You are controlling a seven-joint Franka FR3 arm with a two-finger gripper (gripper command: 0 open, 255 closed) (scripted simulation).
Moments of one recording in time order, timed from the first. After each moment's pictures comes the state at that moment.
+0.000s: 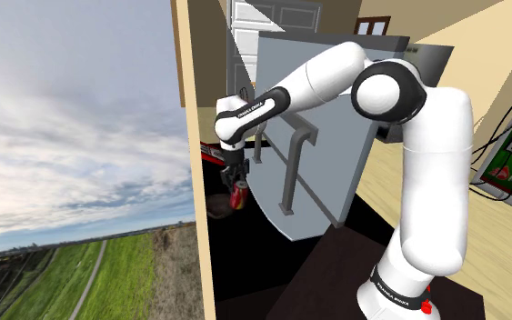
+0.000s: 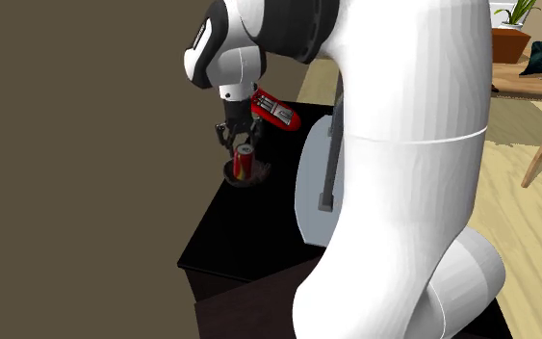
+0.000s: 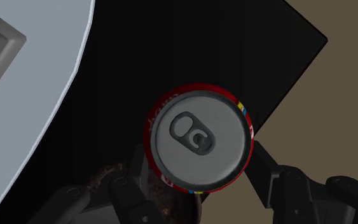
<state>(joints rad) 0.04 0.33 -0.01 -1.89 0.03 2.03 -0.04</state>
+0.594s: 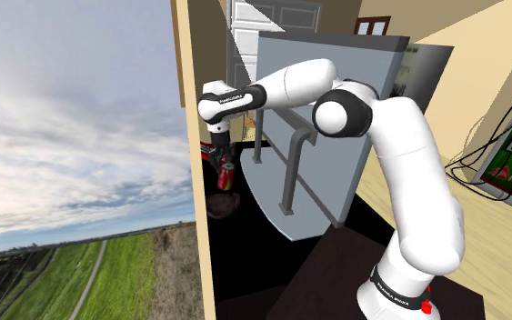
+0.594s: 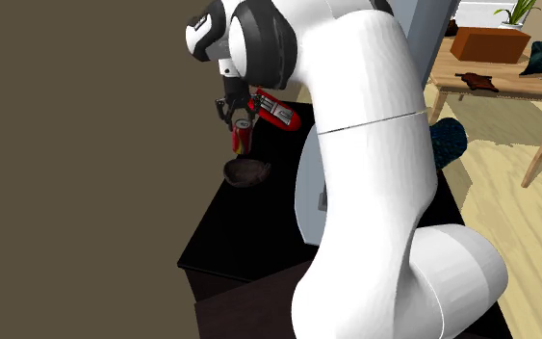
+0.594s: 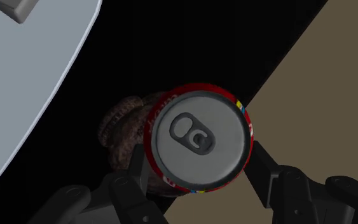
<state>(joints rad) 0.00 0.61 -0.02 -1.36 0.03 1.79 -0.08</state>
